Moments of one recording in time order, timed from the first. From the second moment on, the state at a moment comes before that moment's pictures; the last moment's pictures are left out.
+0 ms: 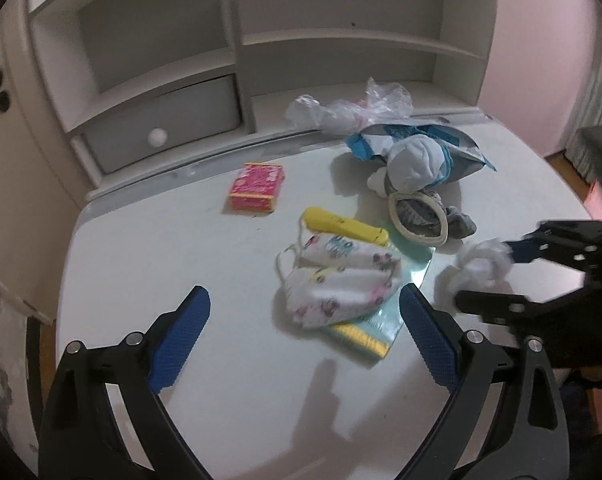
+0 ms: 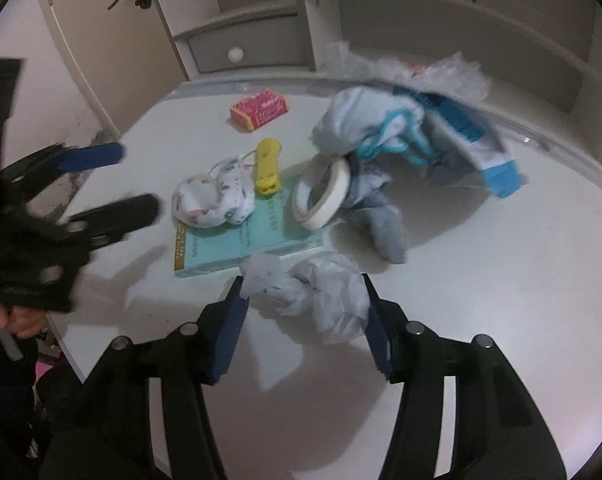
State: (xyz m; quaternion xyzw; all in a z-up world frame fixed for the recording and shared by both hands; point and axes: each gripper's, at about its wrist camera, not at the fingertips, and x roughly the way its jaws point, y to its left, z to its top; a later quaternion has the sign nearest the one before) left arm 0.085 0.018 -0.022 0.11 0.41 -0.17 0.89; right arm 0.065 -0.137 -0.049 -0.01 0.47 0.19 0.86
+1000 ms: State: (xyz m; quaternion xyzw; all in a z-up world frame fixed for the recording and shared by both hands) left arm 0.061 -0.072 0.024 0.11 0.37 -0.19 0.90; right arm -0.025 -0.315 -0.028 0.11 0.42 0.06 0.90
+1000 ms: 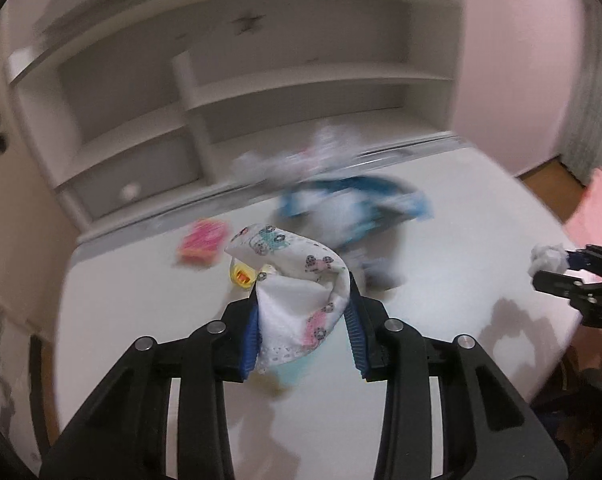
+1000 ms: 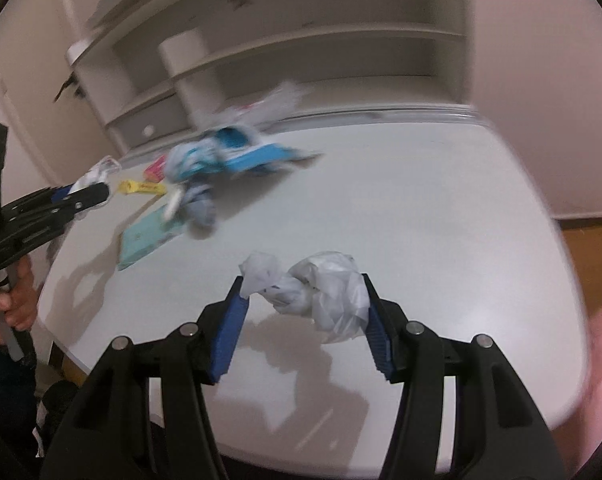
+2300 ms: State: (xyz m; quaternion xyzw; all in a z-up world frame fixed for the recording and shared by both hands) left arm -0.220 -0.614 -0.201 0.40 0.38 -0.66 0.51; right arm -0.415 -0.643 -0.289 0.44 0.50 -0.32 0.68
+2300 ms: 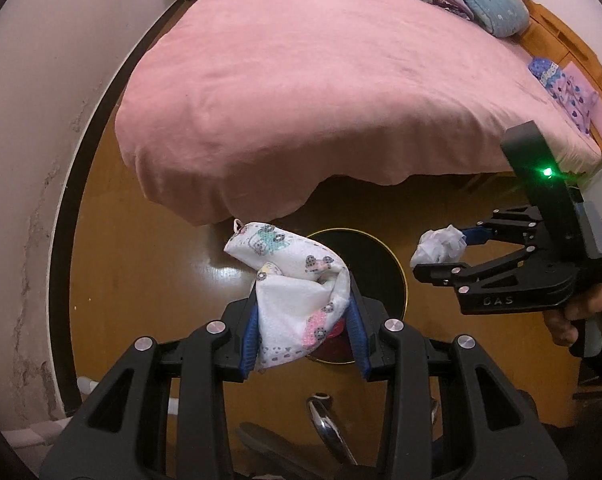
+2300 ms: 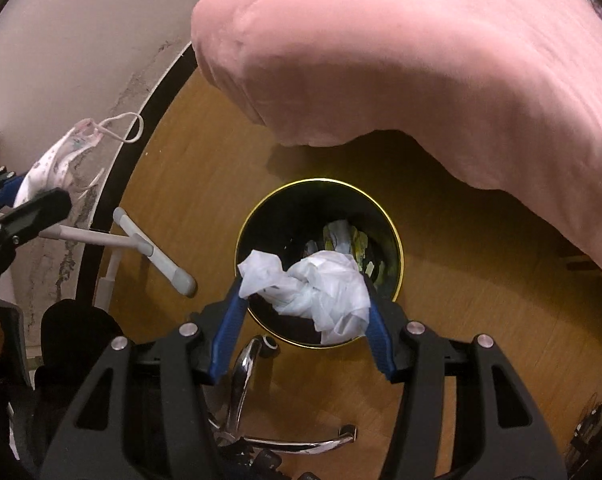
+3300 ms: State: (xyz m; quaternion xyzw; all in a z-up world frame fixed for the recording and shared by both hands) left arm -0.264 -0.635 -0.169 0.40 0.36 -0.70 0.46; right arm -0.459 -0.666 -0.240 0.45 0.41 -0.40 0.68
